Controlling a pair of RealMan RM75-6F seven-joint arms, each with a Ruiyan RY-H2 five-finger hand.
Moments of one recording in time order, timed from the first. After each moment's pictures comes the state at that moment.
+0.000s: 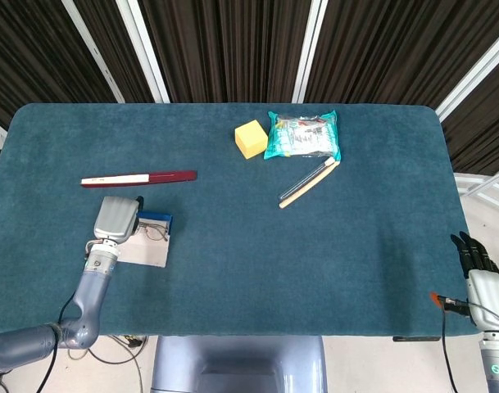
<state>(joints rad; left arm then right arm) -0.72 -1.59 -0.09 -1.31 0.95 1.18 0.61 0.06 -1.09 0.10 -1.69 -1.38 1.44 0.01</state>
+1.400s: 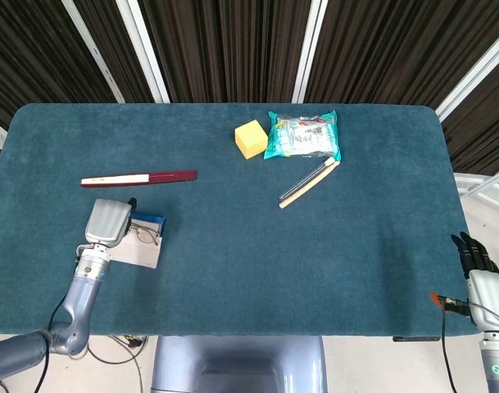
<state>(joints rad) -0.63 -1.61 -0.11 -1.24 1.12 1.20 0.55 0.06 -1.09 0.10 -1.70 -1.37 1.44 0.01</state>
